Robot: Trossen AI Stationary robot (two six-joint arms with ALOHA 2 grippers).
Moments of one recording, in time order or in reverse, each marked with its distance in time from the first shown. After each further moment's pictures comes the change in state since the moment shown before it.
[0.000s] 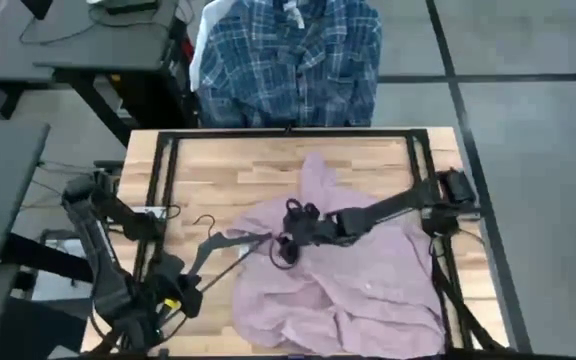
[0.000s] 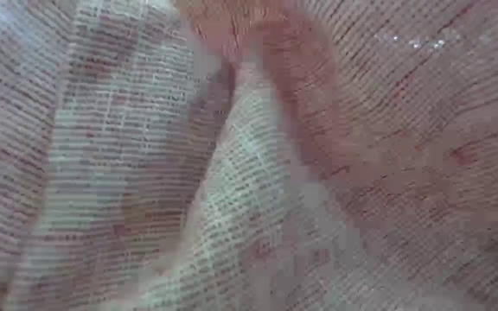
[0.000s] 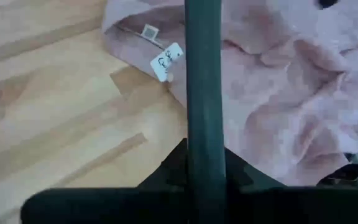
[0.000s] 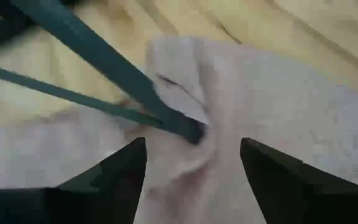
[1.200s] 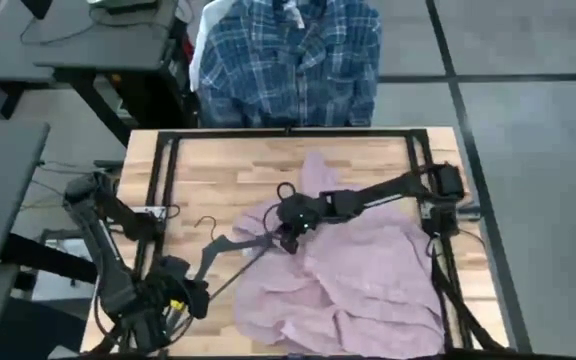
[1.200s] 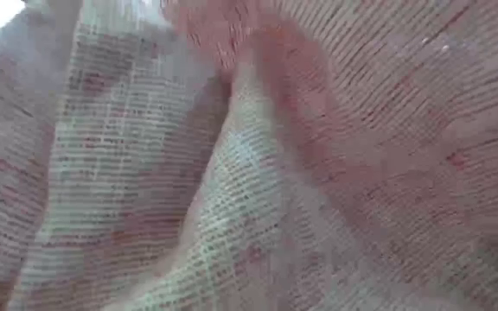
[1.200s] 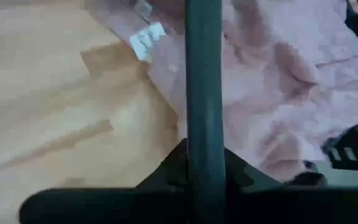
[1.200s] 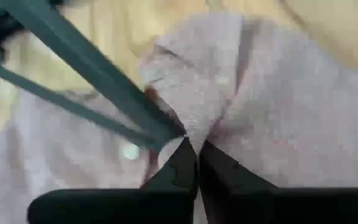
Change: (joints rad) left arm 0.045 -0.003 0.000 0.175 -0.008 -0.037; right arm -0.149 -0.092 0.000 -0.033 -0.334 -0.120
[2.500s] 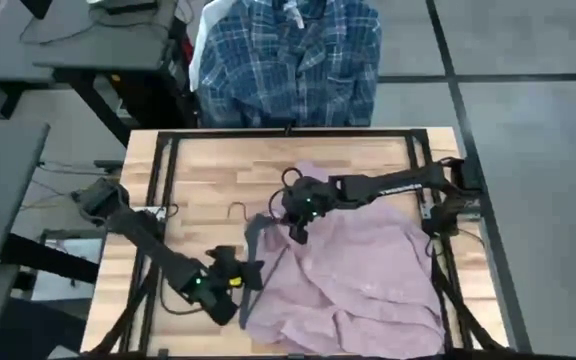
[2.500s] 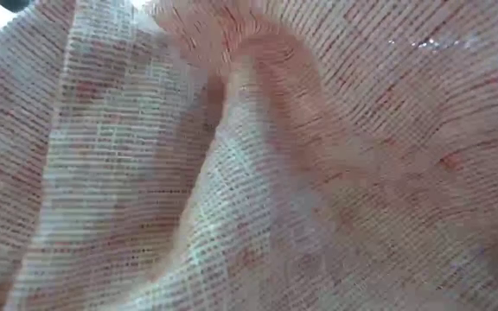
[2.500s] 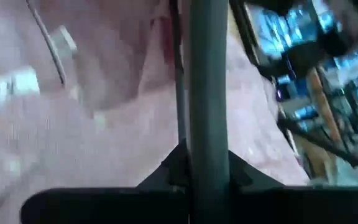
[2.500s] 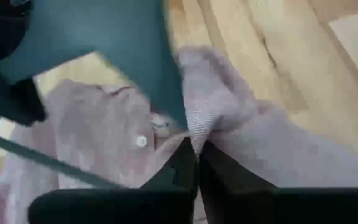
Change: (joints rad) left arm 0.434 0.126 -0.271 0.852 -0.262 0.383; right arm -0.005 -0.088 0.061 -0.197 -0.058 -0.158
